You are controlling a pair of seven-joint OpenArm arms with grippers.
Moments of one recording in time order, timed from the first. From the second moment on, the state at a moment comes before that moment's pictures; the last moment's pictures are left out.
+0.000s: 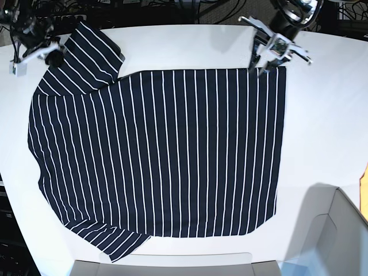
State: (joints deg) left arm 49.0 -13.1 -12.6 117.6 0.4 -28.8 4.2; right arm -42.2 19.7 36.8 116.3 57.9 8.2 -54.6
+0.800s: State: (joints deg) left arm 22.0 -13.0 -14.4 117.6 0.8 -28.7 -2.7; right arm -22.1 20.5 48.4 120.2 35.3 15.5 -53.0
